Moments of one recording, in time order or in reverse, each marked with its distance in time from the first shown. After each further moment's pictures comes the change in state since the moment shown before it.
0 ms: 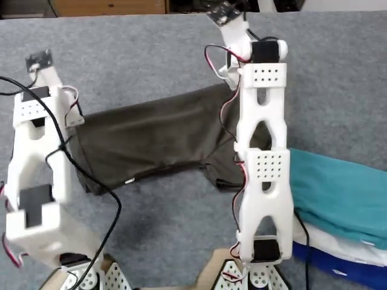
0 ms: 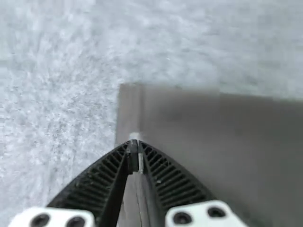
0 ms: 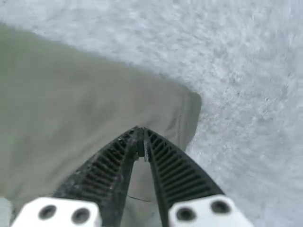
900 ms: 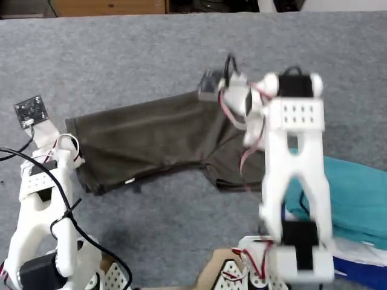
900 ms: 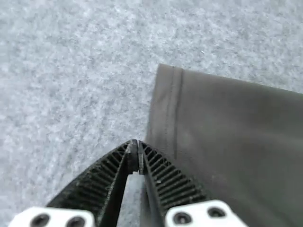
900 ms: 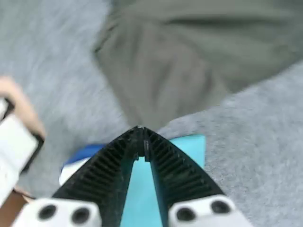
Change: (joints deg) left arm -6.6 -30.0 53.2 -41.8 2.0; right arm 3.8 -70.5 93.2 -2.4 38.9
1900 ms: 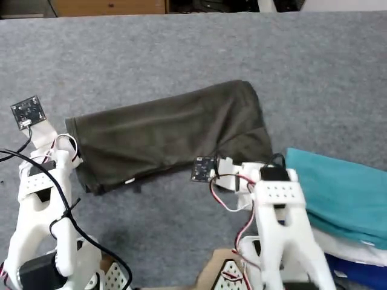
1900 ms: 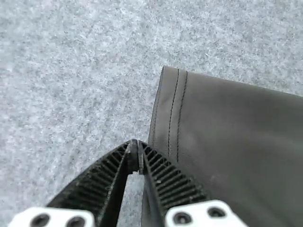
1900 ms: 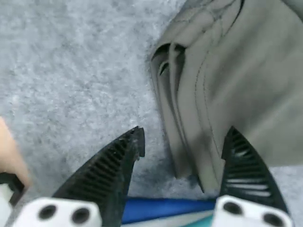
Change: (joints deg) left arm -0.1 0.0 0.0 -0.5 0.0; right arm -0.4 -22.2 61.5 -41.7 5.4
